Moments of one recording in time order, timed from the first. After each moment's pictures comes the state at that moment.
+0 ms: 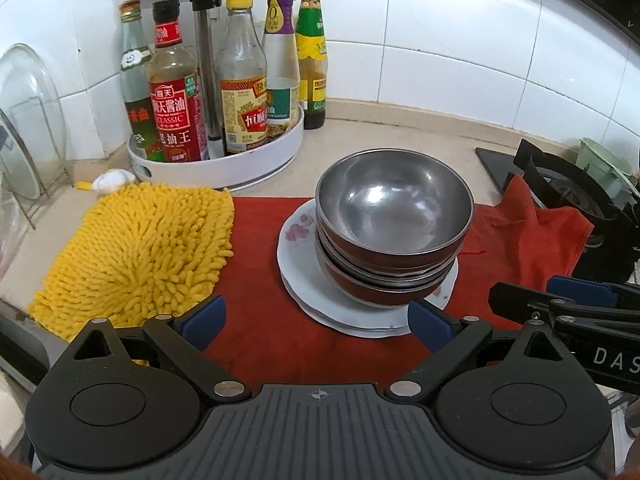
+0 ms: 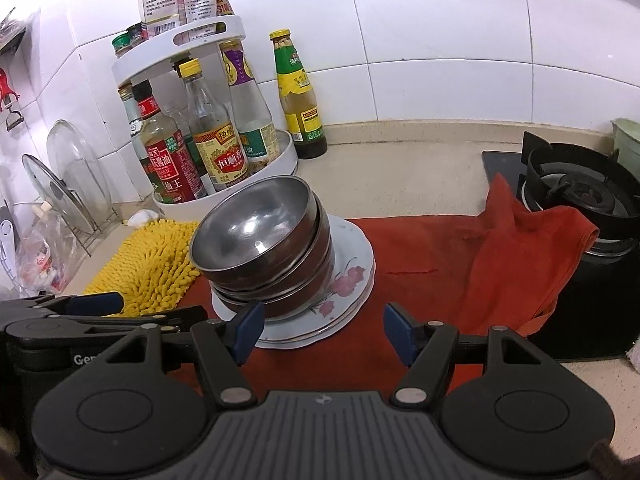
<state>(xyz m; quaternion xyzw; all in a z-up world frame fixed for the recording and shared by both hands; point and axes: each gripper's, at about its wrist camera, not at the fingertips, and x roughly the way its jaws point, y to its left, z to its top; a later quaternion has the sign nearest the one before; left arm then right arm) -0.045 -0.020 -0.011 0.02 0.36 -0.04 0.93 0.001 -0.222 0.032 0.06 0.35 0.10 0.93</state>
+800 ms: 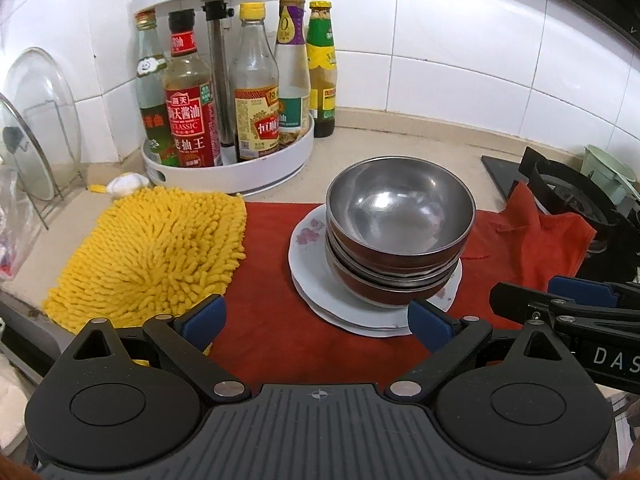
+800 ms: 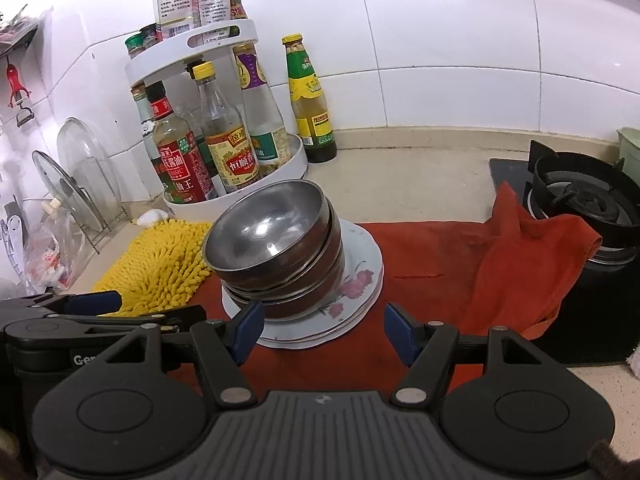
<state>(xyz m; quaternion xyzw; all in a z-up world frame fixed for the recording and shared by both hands) -0.056 -0.017 -0.005 0.02 0.35 -0.03 0.94 -0.005 -0.221 0.036 0.05 0.35 0.11 0.93</state>
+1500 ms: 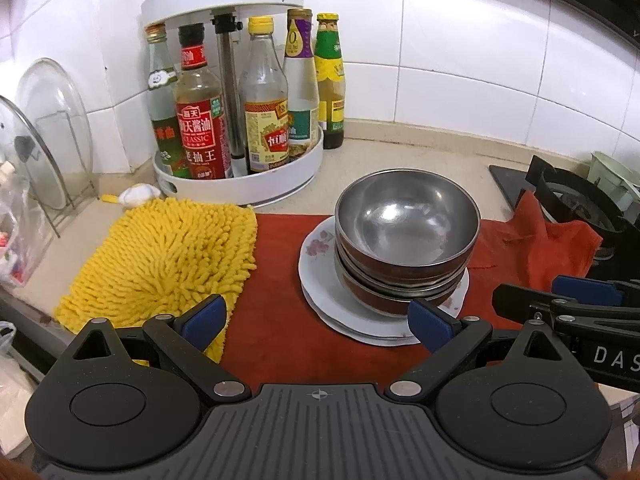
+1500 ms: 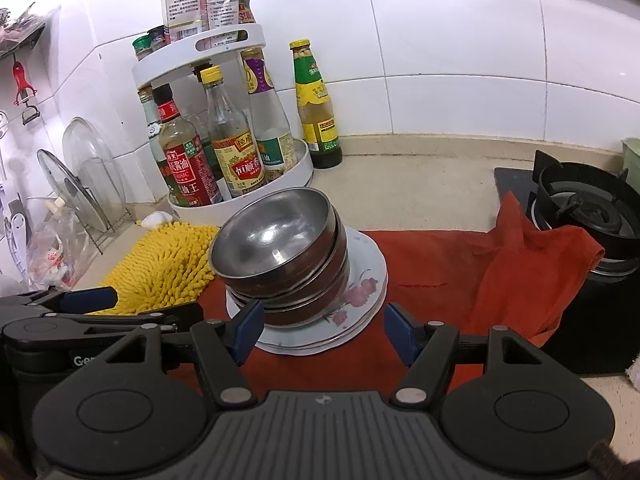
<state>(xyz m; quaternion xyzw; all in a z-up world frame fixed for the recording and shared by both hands) -0.059 -0.015 -0.001 0.03 0.34 -0.02 0.94 -0.002 -0.221 0.039 0.05 0.34 0.12 0.93</state>
